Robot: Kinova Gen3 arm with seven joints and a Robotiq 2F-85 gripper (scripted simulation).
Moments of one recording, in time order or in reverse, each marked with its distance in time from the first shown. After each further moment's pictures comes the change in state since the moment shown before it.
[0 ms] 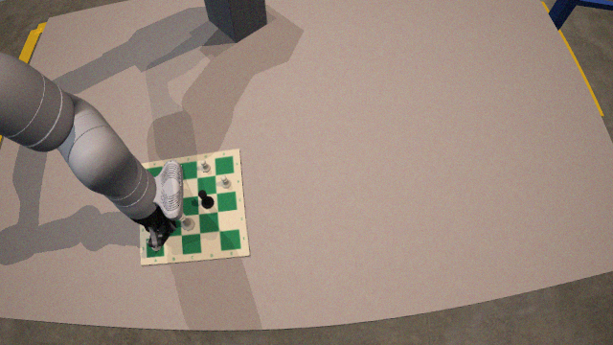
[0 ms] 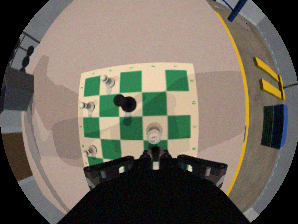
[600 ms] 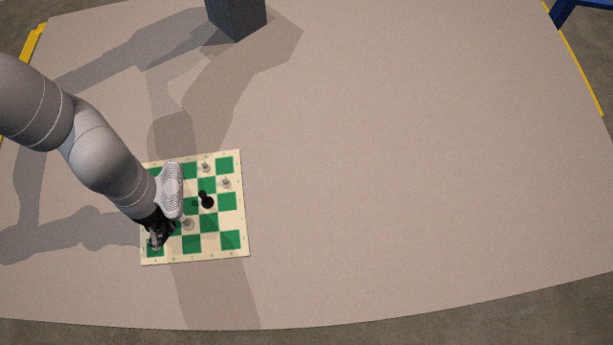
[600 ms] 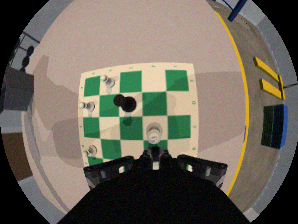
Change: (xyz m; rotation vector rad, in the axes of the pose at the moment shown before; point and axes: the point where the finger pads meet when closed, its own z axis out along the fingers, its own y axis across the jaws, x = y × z) arm 0.000 0.000 0.000 0.000 0.000 0.000
